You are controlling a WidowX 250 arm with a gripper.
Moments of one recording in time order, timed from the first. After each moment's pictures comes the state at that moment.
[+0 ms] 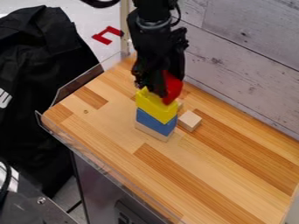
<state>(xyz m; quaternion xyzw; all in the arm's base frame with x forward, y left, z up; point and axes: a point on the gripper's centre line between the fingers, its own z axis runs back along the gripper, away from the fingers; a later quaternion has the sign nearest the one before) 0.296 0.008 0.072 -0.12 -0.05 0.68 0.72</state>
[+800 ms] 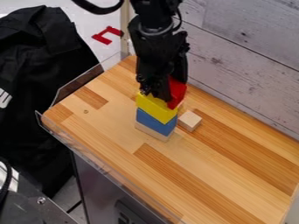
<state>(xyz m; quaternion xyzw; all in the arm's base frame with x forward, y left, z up) 0.294 0.001 0.068 -0.14 -0.04 0.69 0.70</state>
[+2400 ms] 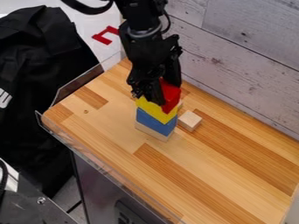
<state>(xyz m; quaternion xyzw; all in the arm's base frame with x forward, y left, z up) 0.286 0.011 0.065 -0.16 -0.02 0.69 0.70</state>
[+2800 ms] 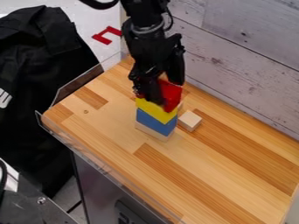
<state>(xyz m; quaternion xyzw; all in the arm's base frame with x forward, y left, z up) 0.292 0.013 0.062 -0.15 0.00 0.68 0.72</state>
